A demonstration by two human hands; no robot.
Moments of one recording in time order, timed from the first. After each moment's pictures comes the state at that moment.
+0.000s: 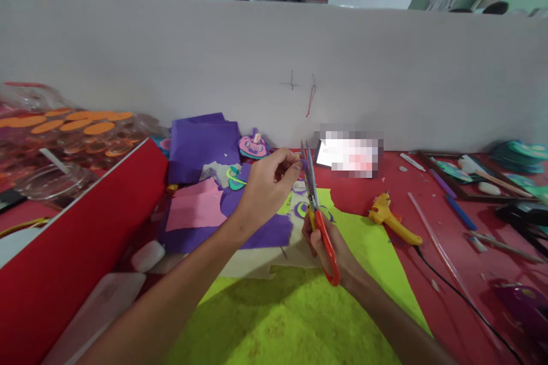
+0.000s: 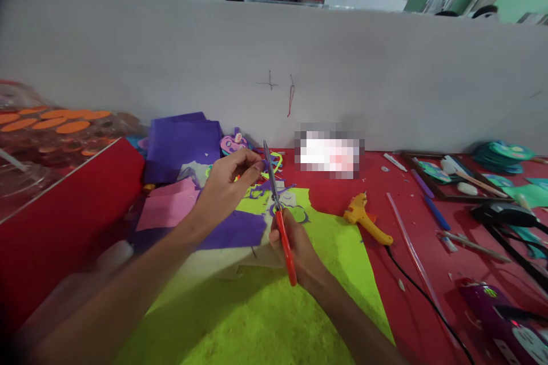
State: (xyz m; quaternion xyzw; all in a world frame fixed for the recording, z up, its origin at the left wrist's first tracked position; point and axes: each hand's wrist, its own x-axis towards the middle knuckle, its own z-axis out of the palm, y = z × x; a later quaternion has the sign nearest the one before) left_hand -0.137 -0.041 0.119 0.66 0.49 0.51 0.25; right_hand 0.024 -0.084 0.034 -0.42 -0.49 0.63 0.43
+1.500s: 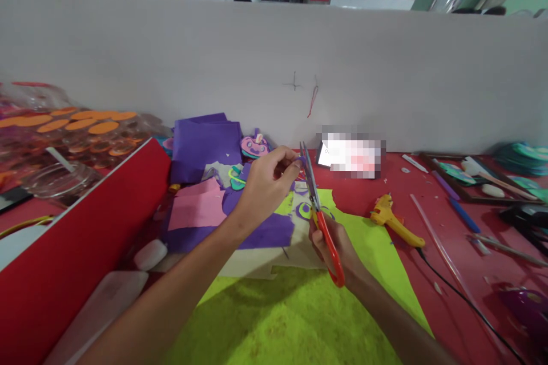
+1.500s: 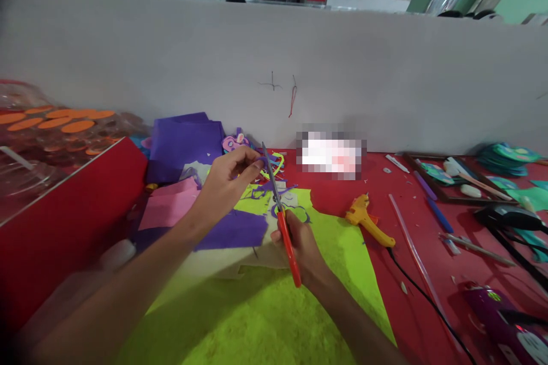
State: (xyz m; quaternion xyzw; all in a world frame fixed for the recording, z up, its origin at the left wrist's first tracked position) left_hand -0.139 -0.038 0.119 0.66 0.50 0.50 0.25; right_hand 0.039 -0.075 0.011 -0.40 -0.62 0.54 0.40
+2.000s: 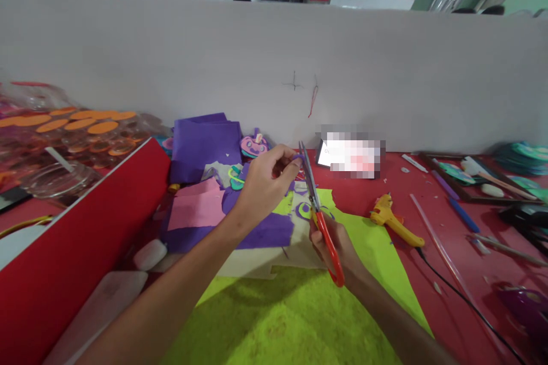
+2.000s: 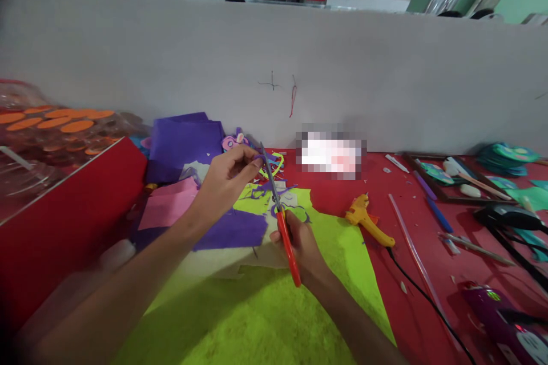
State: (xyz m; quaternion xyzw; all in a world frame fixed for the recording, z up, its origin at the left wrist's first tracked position) left_hand -0.140 -0.038 0.119 0.66 0.49 0.52 0.25; right_hand 0.038 -0.075 0.020 -0.42 -0.62 0.53 0.39
